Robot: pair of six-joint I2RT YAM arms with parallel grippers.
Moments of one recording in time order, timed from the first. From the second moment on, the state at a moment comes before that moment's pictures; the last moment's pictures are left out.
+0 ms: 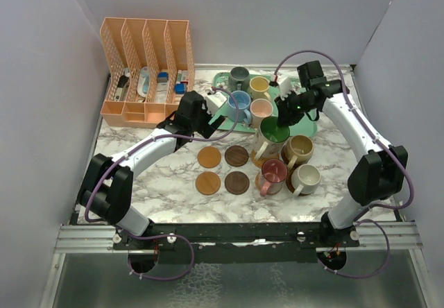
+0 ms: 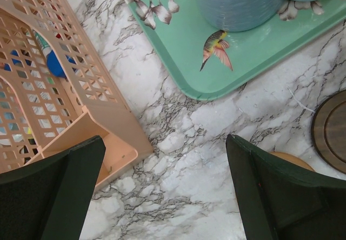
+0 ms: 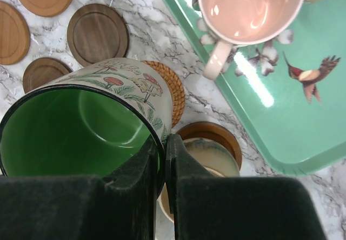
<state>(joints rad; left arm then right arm) -0.52 1.52 1.02 -0.08 -0.09 0.35 0.25 1.65 1.55 -0.95 -0.44 -0.46</state>
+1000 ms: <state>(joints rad) -0.52 1.52 1.02 -0.08 -0.09 0.35 0.35 1.62 1.37 -0.83 -0.24 -0.39</state>
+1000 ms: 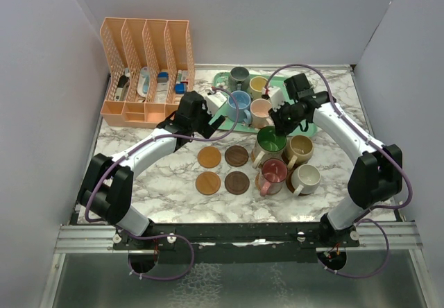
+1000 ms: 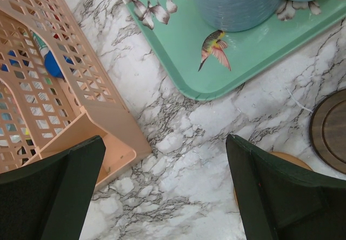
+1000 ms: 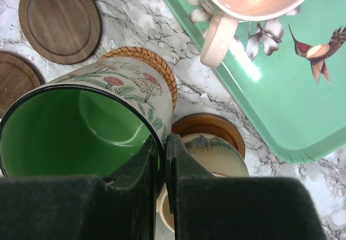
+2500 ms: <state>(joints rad) -0.52 1.54 1.02 -0.08 -0.07 0.36 0.38 1.67 1.34 -0.79 -0.22 -0.36</state>
